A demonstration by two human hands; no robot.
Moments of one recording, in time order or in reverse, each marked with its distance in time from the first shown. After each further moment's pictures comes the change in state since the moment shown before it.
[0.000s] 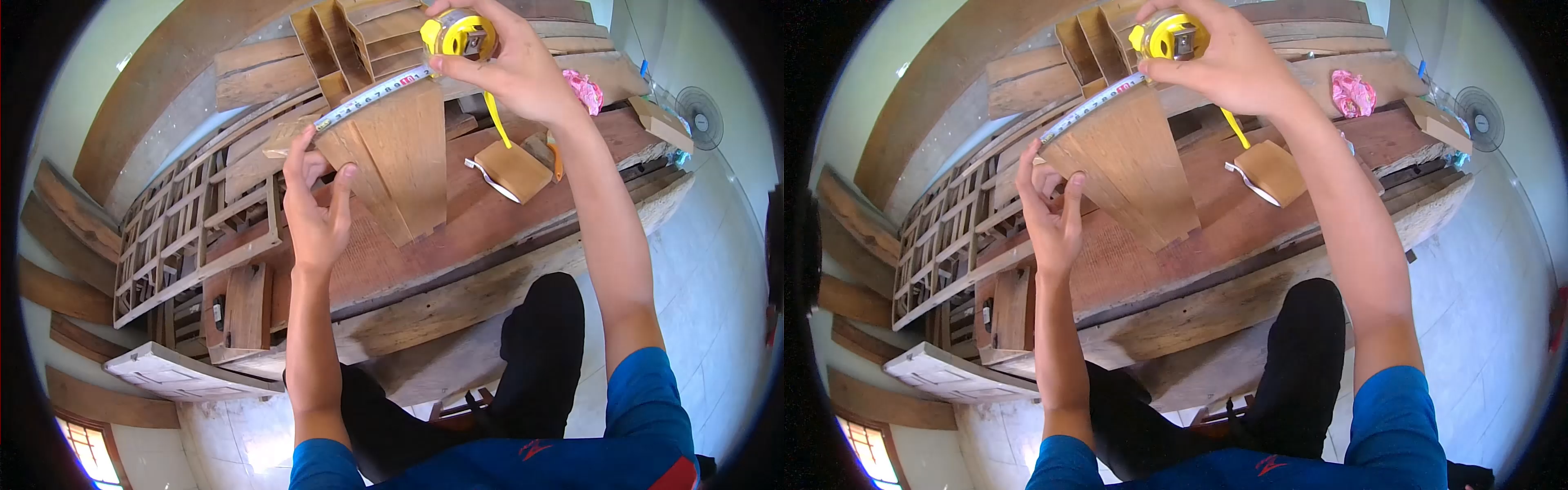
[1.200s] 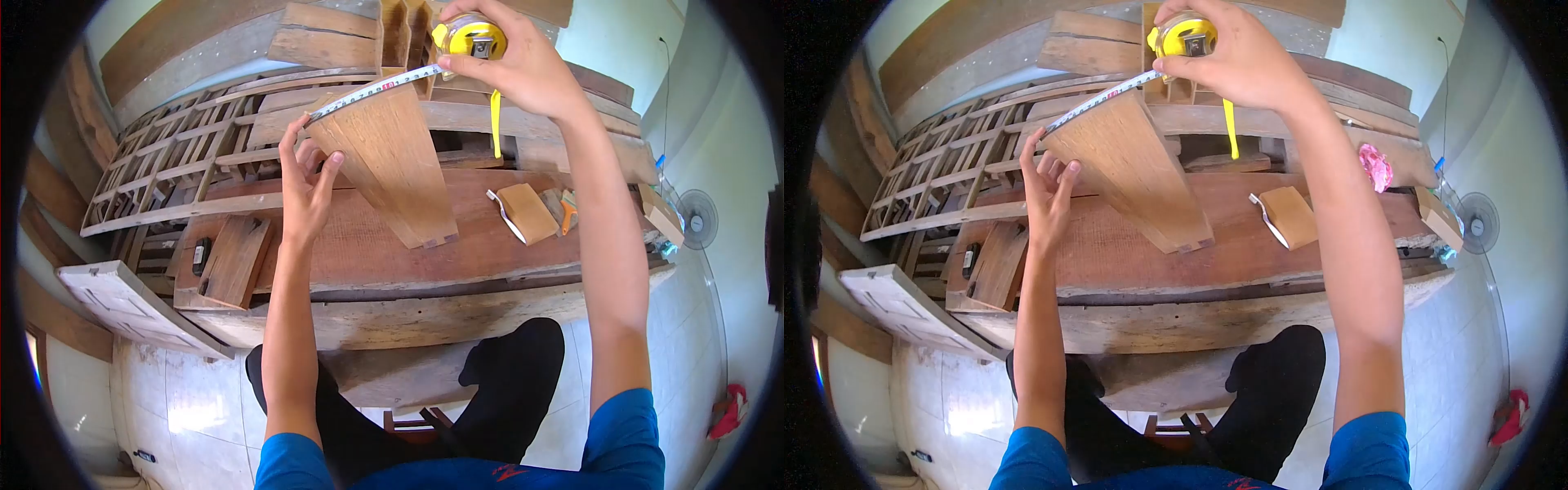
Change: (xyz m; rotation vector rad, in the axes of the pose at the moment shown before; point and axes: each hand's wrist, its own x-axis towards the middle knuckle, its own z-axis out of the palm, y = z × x) left_hand -0.036 -0.049 -0.072 -0.277 0.202 -0.237; right_hand 0.082 -0.057 0.075 -0.227 -0.257 -0.093
